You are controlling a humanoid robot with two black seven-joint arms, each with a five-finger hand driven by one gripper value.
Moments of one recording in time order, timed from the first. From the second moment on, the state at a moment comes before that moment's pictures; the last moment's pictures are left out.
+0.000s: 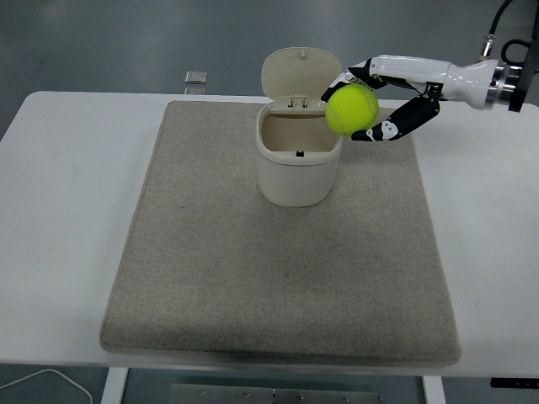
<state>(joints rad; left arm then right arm) 0.06 0.00 -0.04 -0.13 0.00 -0.07 -0.15 1.28 -0.58 0.21 1.05 -1.13 0.35 0.53</state>
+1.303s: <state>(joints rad) 0.06 0.00 -0.04 -0.13 0.00 -0.07 -0.15 1.23 -0.42 0.26 1.05 -1.11 0.25 0.28</state>
